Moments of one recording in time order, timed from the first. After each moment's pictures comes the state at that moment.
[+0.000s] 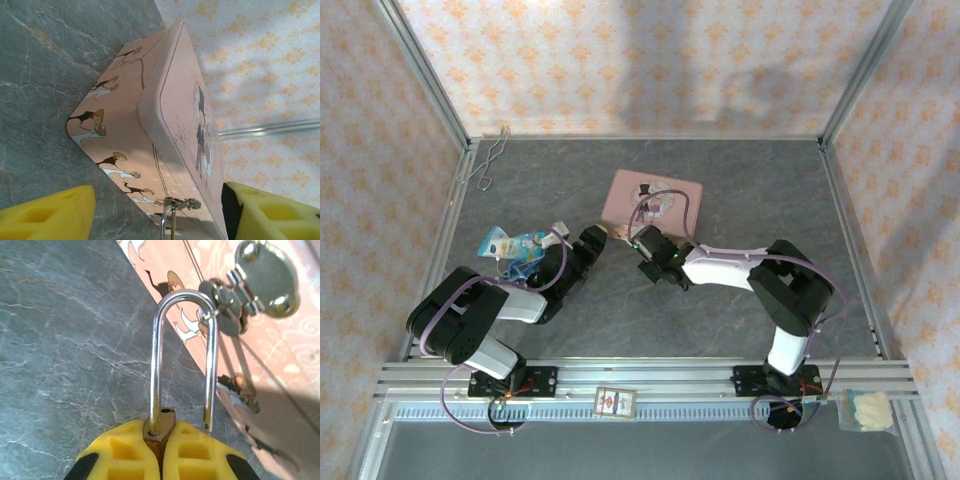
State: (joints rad) left arm -0.46 1.51 0.31 0.94 -0.08 -1.26; right arm 0.86 1.77 1.00 -0.24 0.30 -0.06
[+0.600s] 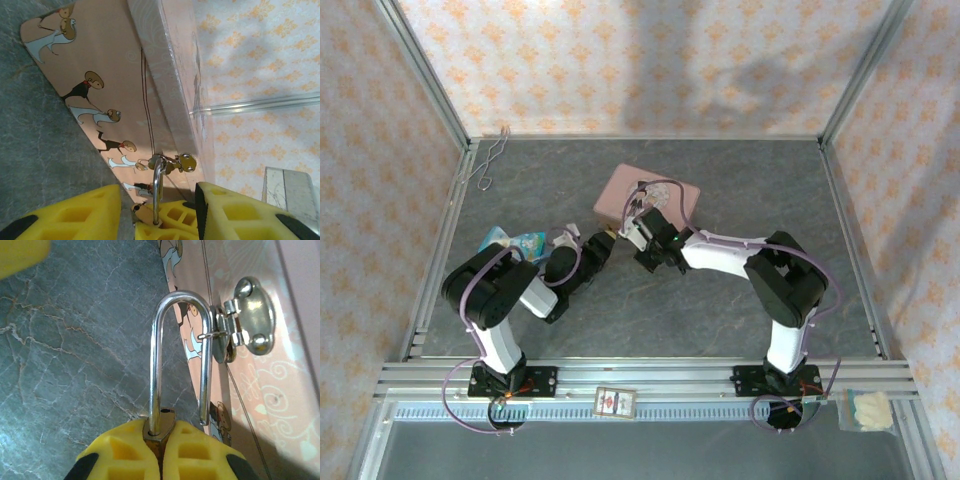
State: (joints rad) left arm -0.47 1.78 0.33 1.25 0.06 -1.32; right arm 0.78 1.83 1.12 -0.26 0.08 -0.25
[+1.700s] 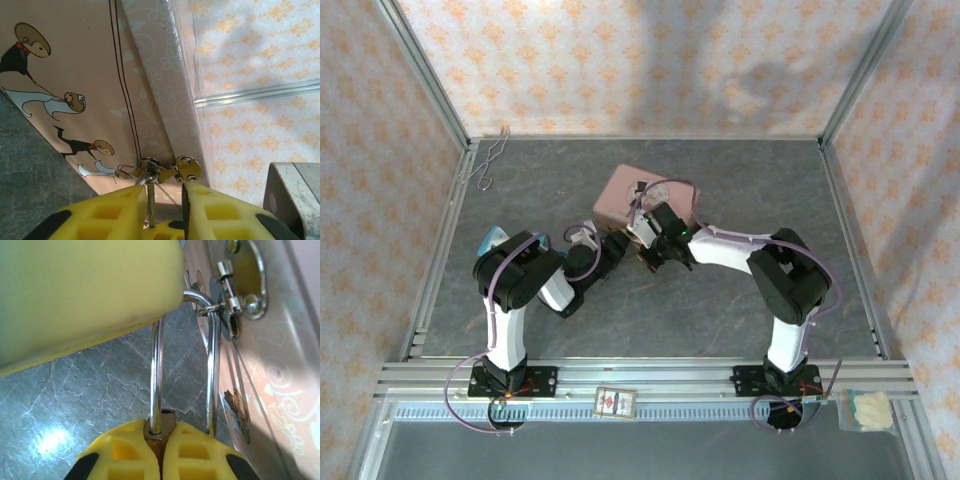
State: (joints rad) left arm -0.54 1.97 0.45 1.35 0.03 -1.33; right arm 0.71 1.83 1.11 -0.26 -0.13 -0.17
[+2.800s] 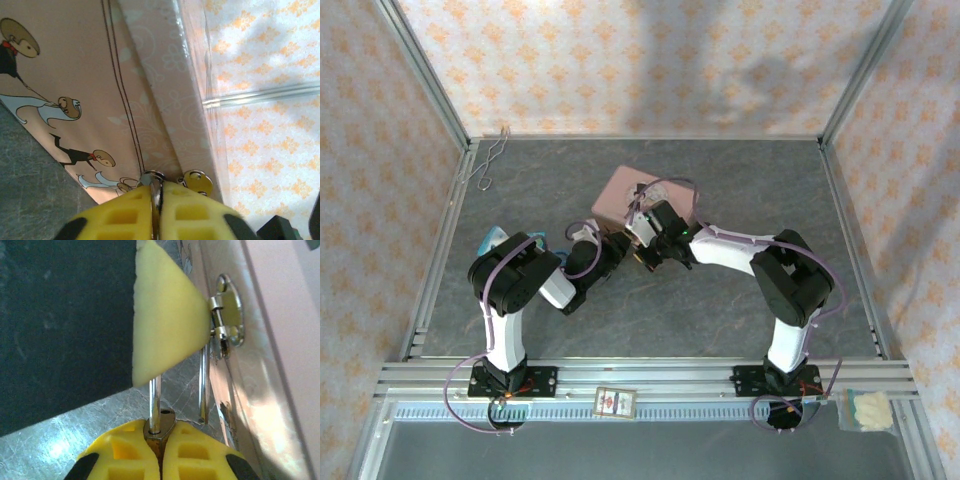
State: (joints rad) left arm -0.55 1.93 0.48 1.22 0.01 -1.30; right arm 0.72 1.81 1.11 -0.24 -0.18 -0.16
